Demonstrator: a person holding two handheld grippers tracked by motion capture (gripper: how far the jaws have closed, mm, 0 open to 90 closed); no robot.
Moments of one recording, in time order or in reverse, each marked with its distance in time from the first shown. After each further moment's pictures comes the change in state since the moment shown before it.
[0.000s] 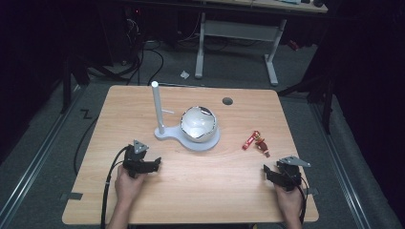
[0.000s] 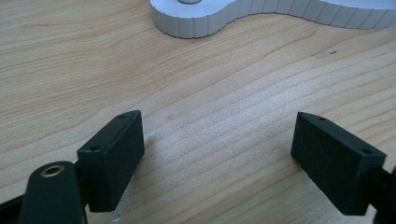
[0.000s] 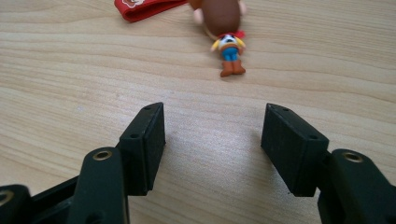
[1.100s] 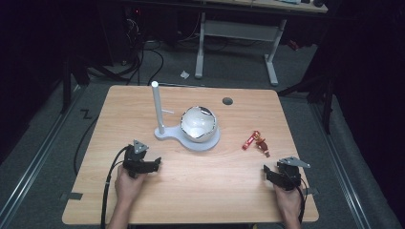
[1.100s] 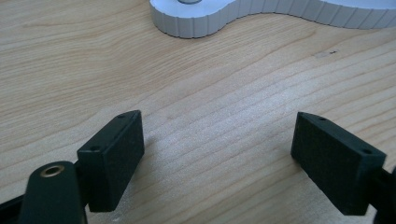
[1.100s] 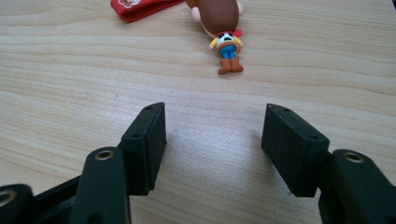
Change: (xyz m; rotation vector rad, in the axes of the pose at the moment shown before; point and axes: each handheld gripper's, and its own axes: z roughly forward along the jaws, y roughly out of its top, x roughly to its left) left arm 0.000 0.000 0.000 0.000 0.000 0.000; right arm 0.003 -0.001 -0.001 -0.001 -0.022 0.022
